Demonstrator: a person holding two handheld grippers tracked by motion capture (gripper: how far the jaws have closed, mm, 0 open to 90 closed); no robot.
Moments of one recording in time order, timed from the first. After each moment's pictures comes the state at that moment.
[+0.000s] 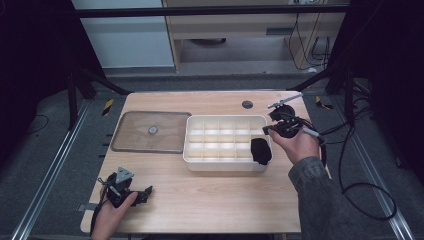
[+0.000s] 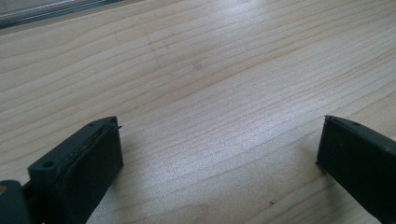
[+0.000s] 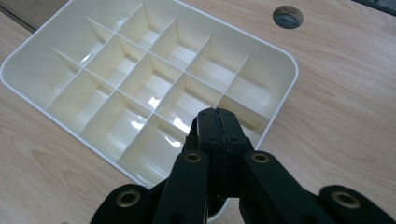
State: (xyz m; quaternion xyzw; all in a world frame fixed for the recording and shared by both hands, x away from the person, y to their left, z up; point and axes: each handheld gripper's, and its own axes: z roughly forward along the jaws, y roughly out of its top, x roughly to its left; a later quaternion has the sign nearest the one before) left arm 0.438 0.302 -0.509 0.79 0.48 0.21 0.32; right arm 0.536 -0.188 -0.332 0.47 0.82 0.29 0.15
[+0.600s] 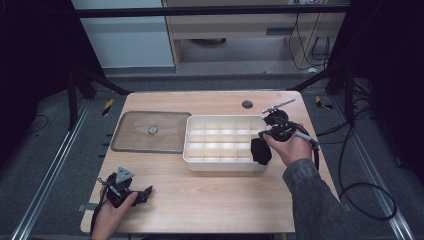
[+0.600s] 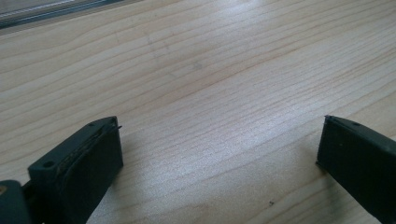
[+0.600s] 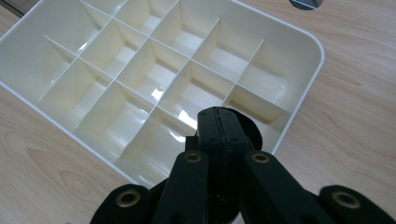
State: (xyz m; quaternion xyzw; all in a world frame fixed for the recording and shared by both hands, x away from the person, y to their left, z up) left arm 0.438 0.302 -0.509 0.79 0.48 0.21 0.32; right arm 0.542 -0.179 -0.356 0.48 0.82 0.28 0.13
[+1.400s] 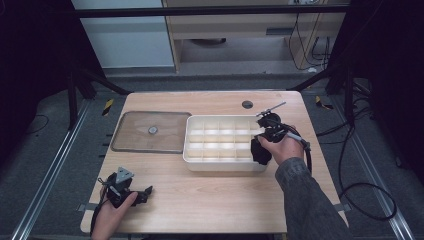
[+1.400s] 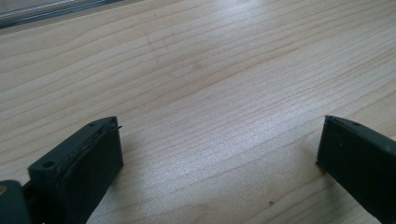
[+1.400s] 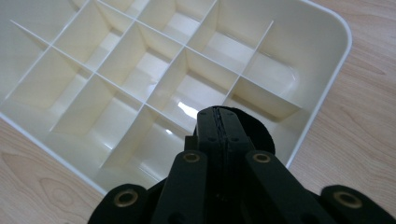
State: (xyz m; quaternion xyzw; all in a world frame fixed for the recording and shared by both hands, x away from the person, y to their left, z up) left arm 0.438 0.302 -0.509 0.79 0.48 0.21 0.32; right arm 0.558 -0.169 -0.382 0.49 0.82 0.26 0.12
